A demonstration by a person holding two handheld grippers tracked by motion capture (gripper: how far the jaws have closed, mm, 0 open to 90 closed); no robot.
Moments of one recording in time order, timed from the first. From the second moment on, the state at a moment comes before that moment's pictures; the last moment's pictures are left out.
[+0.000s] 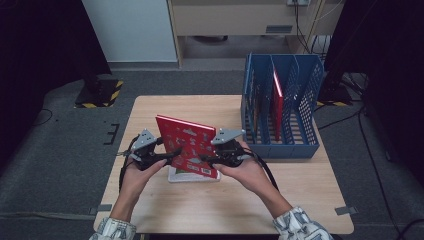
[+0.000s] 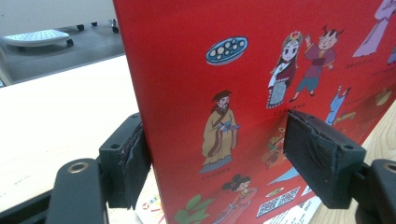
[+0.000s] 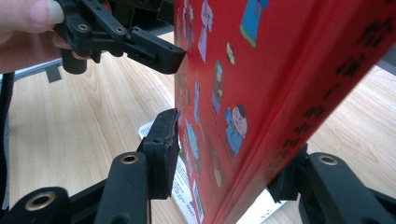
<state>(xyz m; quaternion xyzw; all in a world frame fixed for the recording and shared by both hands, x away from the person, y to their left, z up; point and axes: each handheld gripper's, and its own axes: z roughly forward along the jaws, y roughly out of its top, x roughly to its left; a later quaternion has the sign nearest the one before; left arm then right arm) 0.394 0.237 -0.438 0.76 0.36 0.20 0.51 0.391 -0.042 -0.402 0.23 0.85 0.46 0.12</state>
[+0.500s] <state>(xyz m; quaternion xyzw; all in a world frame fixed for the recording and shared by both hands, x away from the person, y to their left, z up) 0.391 0.237 -0.438 0.76 0.36 0.20 0.51 0.399 -0.038 -0.379 0.21 0.83 0.50 0.11</state>
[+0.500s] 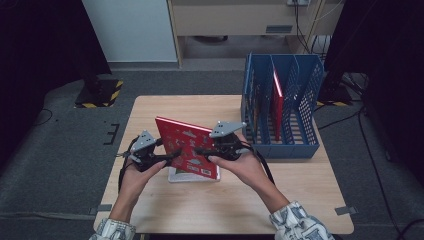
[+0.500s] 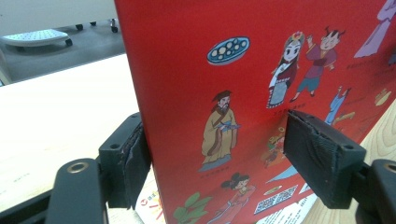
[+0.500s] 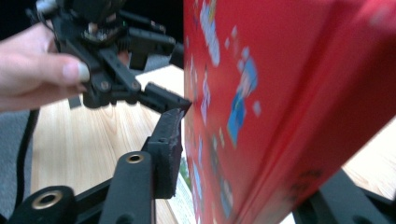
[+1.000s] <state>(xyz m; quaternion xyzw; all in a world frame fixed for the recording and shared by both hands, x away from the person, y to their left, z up) 0.390 0.235 -0.437 0.76 0.36 0.20 0.50 0.407 -0.031 -0.368 0.20 0.82 0.52 0.11</state>
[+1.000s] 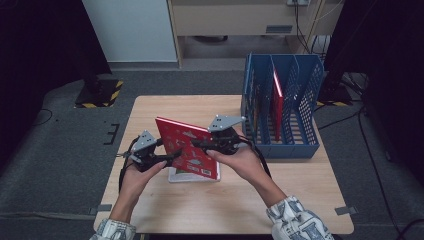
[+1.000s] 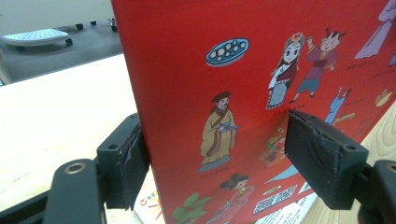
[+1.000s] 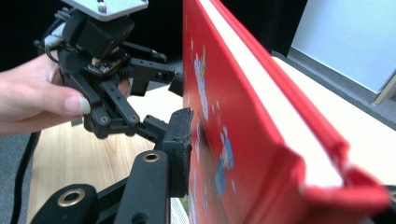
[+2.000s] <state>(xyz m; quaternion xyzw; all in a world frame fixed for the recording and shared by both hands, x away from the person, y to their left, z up) 0.390 0.236 -0.437 0.76 0.36 0.19 0.51 0.410 -0.022 -0.369 0.19 0.82 0.53 0.10</state>
